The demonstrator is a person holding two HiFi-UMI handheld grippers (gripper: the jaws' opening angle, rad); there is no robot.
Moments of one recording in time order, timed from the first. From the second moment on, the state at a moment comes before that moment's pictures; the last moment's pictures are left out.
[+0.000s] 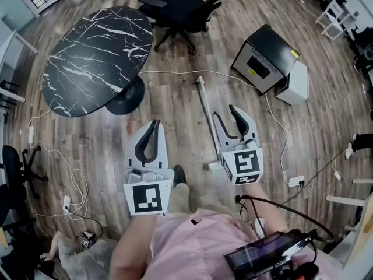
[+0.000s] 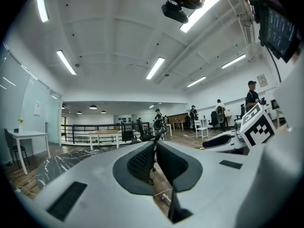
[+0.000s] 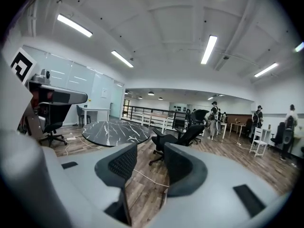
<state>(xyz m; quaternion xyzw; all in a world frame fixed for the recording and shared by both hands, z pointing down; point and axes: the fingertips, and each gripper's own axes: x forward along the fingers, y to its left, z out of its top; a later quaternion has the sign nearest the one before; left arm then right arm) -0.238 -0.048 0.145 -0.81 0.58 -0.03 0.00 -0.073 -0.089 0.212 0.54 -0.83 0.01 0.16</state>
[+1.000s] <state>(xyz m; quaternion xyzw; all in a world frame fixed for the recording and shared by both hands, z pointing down) -0.184 -0.273 0.183 -0.83 0.55 -0.07 0.00 -0.033 -0.307 0.243 0.55 -0.82 0.02 0.16</state>
